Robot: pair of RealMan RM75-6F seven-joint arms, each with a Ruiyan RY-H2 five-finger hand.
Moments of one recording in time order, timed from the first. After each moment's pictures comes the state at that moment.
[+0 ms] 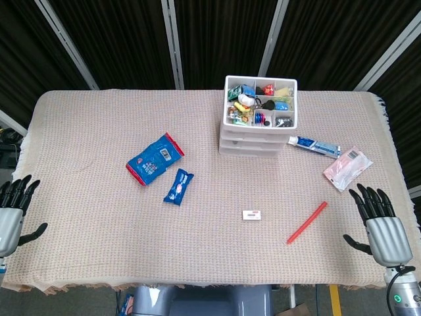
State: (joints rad) left arm -0.10 -1.12 -0.04 -1.60 1.50 1.47 0.11; right arm 0.10 -1.17 0.05 -1.52 -1.61 1.54 -0.03
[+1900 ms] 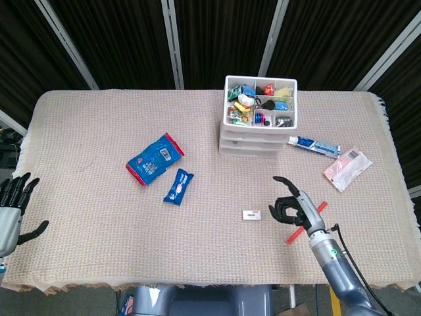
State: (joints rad) left arm -0.10 -1.14 -0.04 -1.58 1.53 1.51 0.05; right arm 0.45 -1.19 0.32 -2.12 -0.78 0.99 0.38
